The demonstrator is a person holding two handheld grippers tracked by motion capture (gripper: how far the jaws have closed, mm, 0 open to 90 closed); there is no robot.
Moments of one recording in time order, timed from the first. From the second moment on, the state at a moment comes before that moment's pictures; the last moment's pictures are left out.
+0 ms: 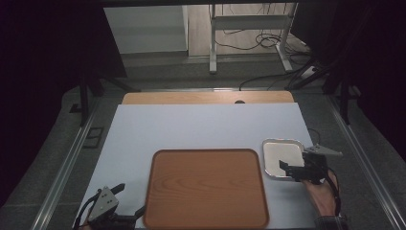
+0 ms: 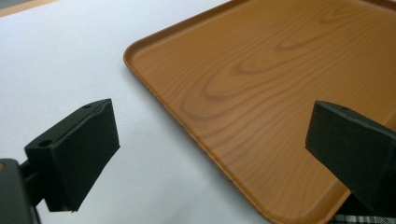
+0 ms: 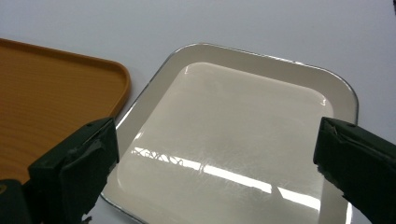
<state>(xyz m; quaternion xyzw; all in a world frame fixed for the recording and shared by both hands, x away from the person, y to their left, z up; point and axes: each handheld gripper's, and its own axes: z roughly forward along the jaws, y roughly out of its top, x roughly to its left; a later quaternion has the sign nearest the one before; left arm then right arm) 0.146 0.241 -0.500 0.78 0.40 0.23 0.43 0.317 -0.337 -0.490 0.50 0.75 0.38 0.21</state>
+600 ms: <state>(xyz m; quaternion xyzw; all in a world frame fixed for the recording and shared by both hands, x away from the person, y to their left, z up) 0.146 0.240 -0.500 0.78 0.40 0.23 0.42 0.337 -0.359 -0.492 0.56 0.73 0.34 0.21</state>
